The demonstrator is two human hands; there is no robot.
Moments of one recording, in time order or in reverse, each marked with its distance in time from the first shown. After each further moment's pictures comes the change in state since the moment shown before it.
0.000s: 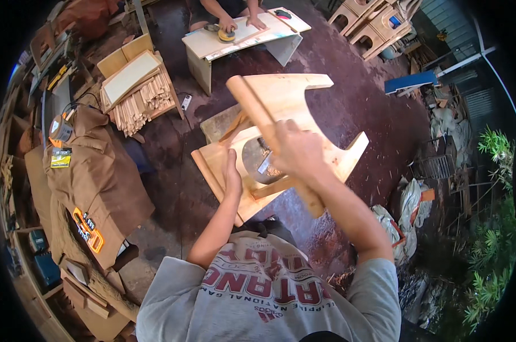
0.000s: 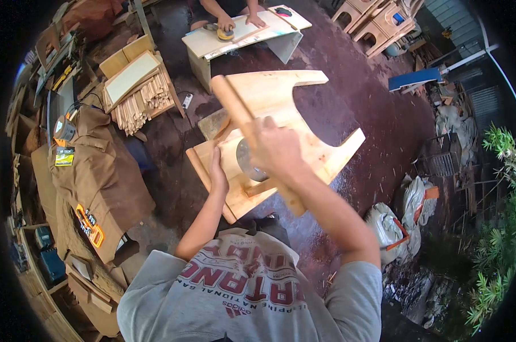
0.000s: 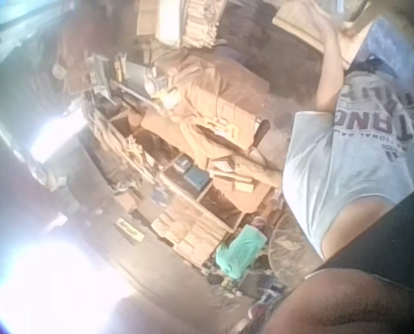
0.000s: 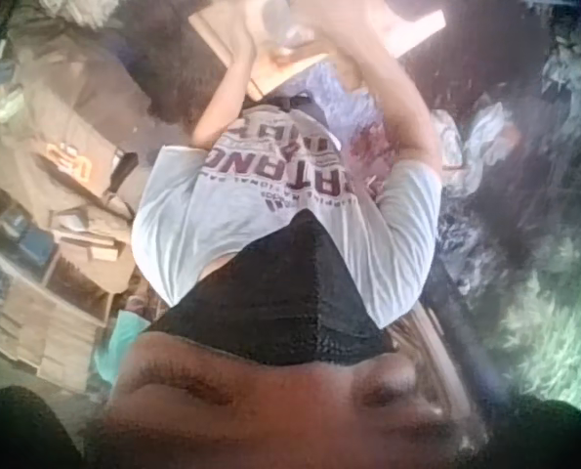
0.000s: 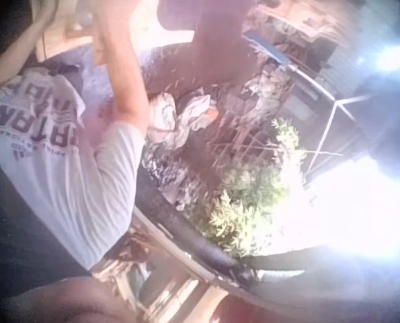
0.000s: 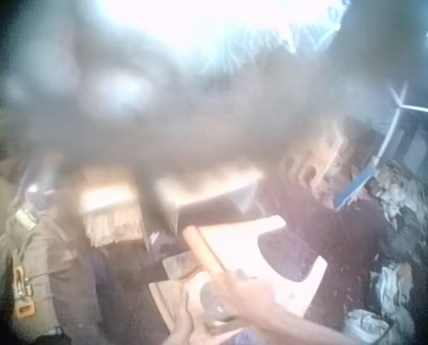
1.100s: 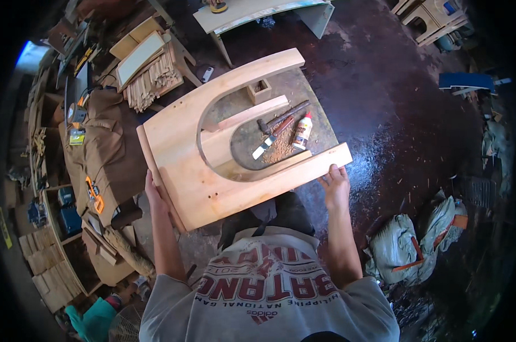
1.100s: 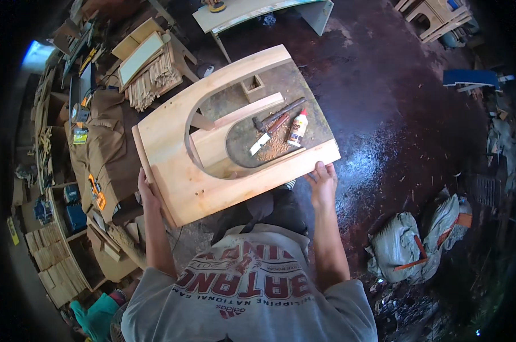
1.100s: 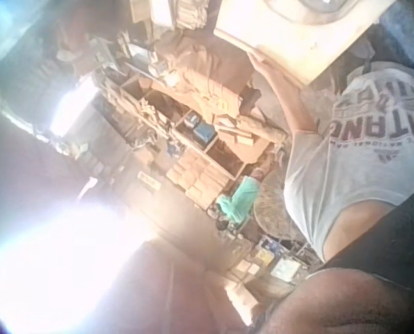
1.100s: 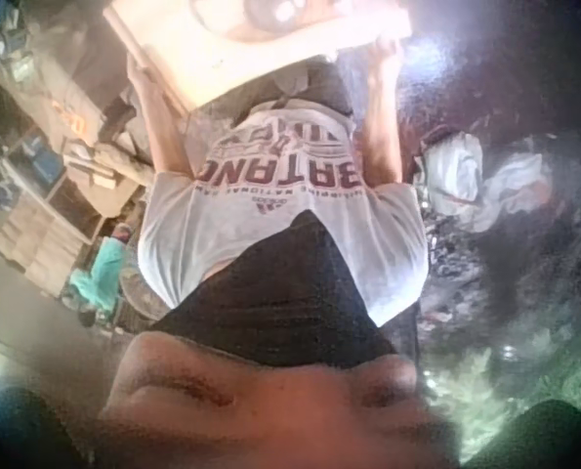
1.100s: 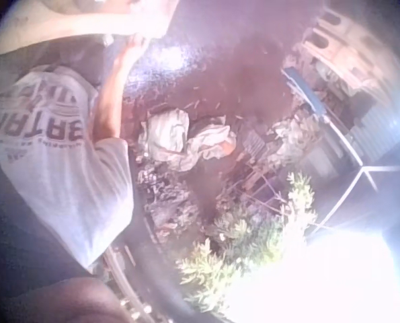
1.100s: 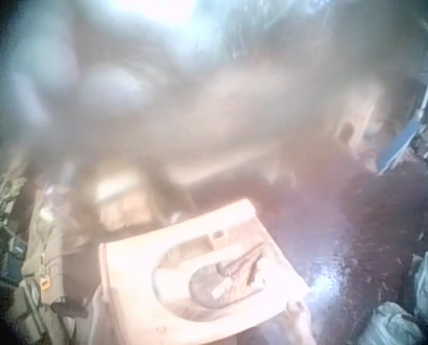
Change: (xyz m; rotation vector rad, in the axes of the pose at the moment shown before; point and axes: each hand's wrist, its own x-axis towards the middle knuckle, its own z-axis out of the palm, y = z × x) left_hand -0.070 0.037 -0.016 0.271 0.593 -0.094; right_hand -0.179 0.355 0.184 1.892 0.120 1.120
